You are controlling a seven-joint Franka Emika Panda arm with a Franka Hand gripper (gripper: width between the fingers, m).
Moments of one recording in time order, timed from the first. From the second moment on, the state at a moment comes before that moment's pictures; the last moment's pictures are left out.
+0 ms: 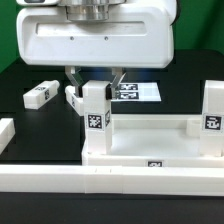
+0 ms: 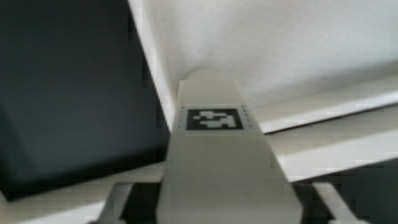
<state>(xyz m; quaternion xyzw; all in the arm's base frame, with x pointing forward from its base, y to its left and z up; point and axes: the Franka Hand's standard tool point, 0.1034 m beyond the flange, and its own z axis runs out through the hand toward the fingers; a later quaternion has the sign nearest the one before) 0.629 -0.062 0.111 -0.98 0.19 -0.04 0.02</state>
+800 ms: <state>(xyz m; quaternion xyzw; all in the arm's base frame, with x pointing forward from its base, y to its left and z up) 0.630 -0.058 0.111 -0.82 0.57 -0.02 0.04</state>
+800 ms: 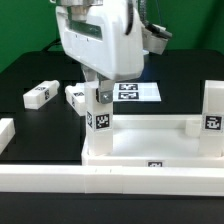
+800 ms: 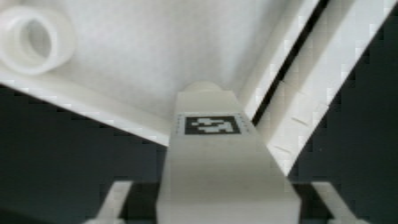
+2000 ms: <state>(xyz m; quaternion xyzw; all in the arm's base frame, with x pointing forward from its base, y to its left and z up) 0.629 -0.058 0.108 -0.98 0.17 -0.04 0.02</state>
